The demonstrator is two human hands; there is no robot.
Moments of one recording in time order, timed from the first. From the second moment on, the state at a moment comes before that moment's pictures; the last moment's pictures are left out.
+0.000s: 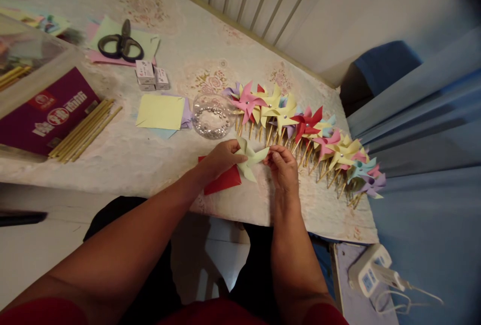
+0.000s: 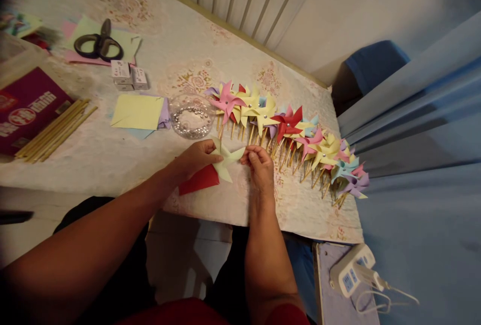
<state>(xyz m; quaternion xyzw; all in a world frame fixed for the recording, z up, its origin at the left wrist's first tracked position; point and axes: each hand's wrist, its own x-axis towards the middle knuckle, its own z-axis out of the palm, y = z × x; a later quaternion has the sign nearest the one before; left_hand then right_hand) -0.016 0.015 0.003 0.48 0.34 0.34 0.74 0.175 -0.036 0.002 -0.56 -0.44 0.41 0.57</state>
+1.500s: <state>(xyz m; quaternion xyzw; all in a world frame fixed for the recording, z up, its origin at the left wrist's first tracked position) -0.018 0.022 0.002 0.69 0.39 0.31 0.52 0.116 -0.025 0.103 -0.61 -0.79 0.00 -0.10</state>
